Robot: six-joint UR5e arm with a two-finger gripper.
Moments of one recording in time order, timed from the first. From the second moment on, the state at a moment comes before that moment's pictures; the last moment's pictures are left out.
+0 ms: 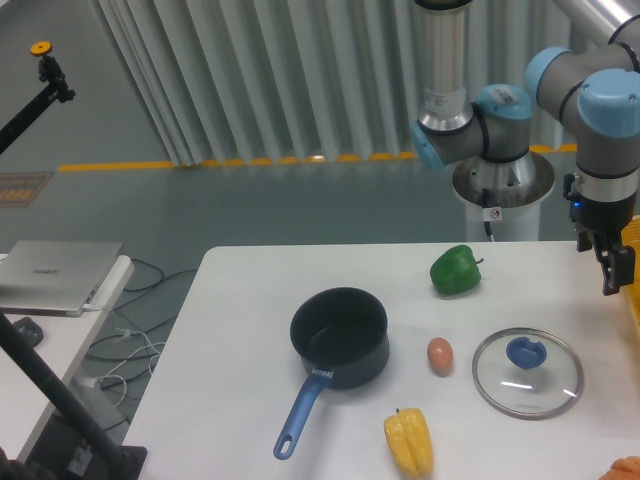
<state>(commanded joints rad) 2.55 -1.71 -1.61 -1.38 1.60 1.73</state>
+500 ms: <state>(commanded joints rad) 2.54 -1.71 -1.62 -1.38 1.60 1.71</state>
